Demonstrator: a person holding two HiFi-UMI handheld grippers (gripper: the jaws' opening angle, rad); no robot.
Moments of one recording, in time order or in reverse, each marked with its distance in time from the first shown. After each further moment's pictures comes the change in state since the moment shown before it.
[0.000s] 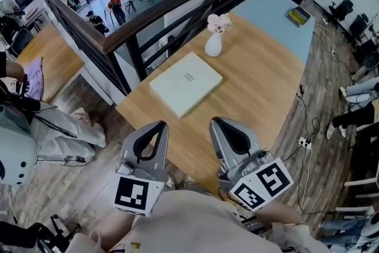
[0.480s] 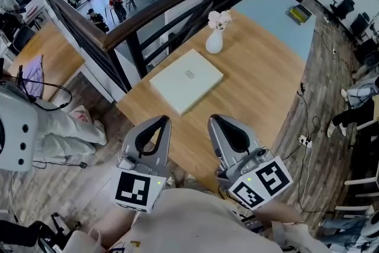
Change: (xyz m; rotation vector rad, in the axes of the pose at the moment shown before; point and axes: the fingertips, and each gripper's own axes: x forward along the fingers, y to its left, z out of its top) left arm 0.005 -0.005 0.003 -0.004 -0.009 -0.010; right arm -0.002 0.003 -0.001 0.007 -0.008 0.005
